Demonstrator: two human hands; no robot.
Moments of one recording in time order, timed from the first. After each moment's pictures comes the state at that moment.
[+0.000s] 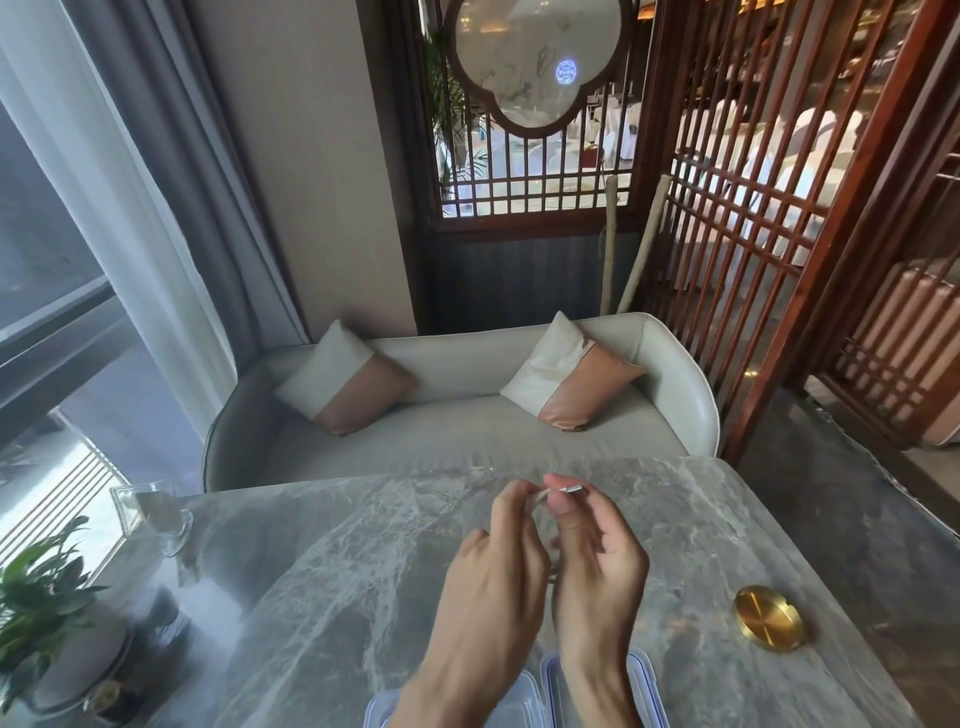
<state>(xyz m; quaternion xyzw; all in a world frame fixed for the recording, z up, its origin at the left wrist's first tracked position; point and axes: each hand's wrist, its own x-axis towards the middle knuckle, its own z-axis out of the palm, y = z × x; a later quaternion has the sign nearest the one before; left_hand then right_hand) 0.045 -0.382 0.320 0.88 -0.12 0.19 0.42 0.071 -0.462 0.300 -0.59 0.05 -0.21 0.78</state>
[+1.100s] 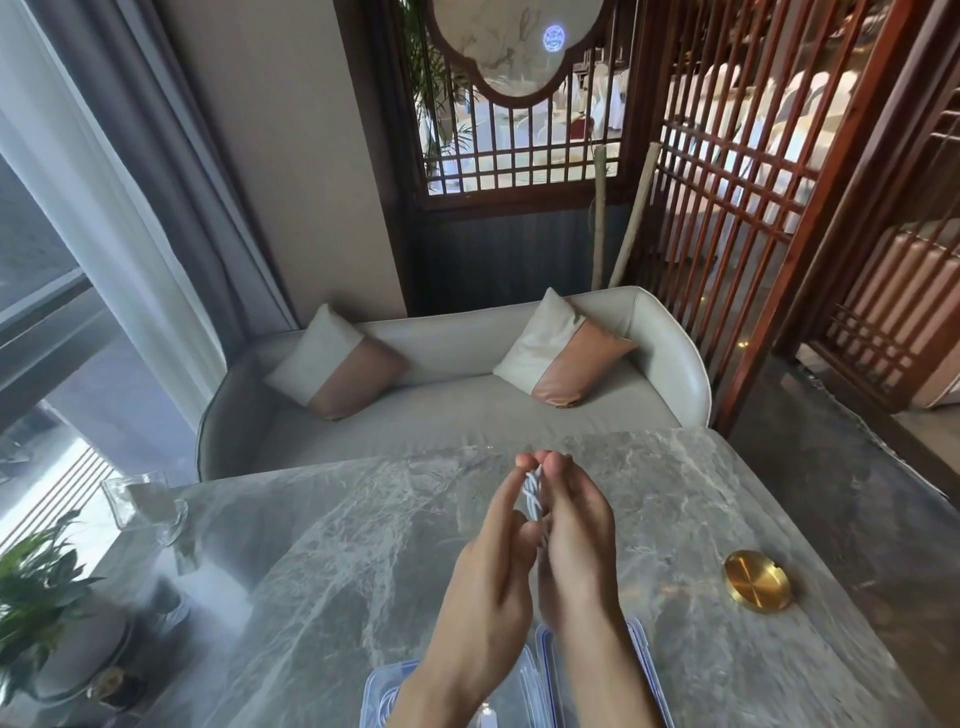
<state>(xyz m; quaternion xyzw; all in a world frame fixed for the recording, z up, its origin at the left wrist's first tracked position) 0.046 -0.384 0.292 0.82 -0.11 0.08 0.55 0.089 -0.466 0.302 -0.47 0.12 -0.05 0.88</state>
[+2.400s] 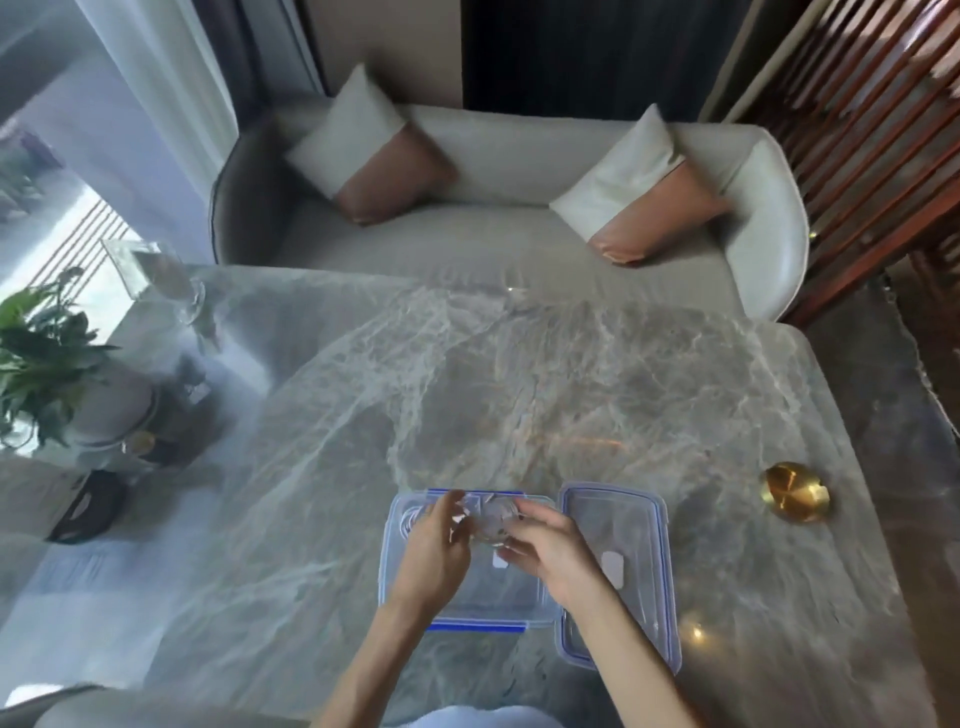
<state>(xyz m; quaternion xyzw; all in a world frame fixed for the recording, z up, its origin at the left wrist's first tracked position) 0.012 -0.281 0.070 0.86 0.18 -0.08 0.46 0.065 -0.430 0.085 -0.57 0.28 0.37 0.68</state>
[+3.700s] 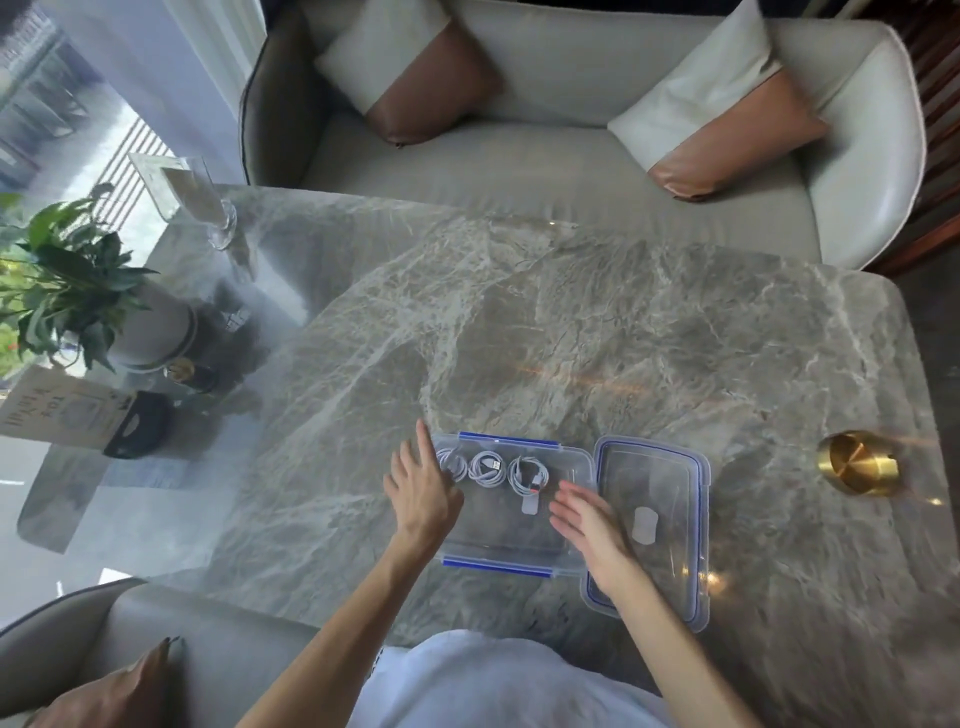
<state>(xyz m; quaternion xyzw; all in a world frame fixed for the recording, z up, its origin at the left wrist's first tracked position) 0.007 -0.246 -0.012 0.91 0.33 -0.15 0.22 0.048 -0.457 -0.005 -0.58 0.37 0.33 0.65</state>
